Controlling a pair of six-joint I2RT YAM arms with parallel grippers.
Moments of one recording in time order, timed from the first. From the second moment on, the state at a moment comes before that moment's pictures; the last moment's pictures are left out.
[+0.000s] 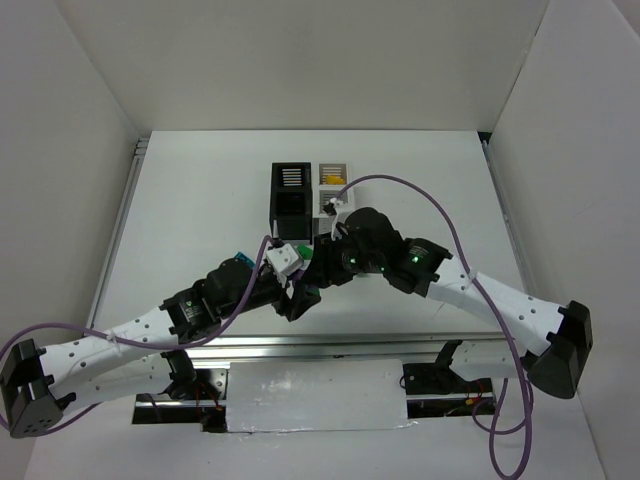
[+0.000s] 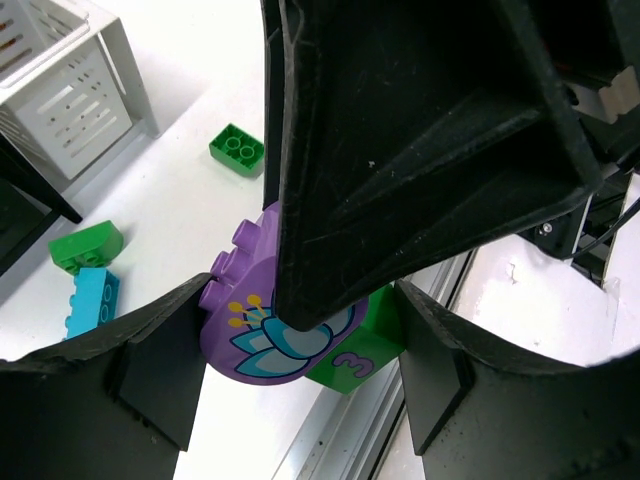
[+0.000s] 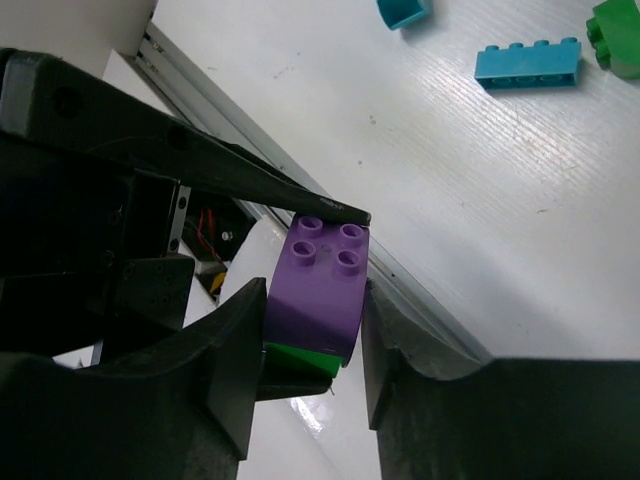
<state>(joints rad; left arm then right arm) -0.98 0.89 0.61 0.03 0.07 -0.13 0.91 1.18 1.06 -0.46 -0.20 0.59</state>
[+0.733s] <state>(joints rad) -0.99 0.86 0.70 -0.05 0.02 -0.20 0.80 1.19 0.85 -0.11 -0.41 0.58</state>
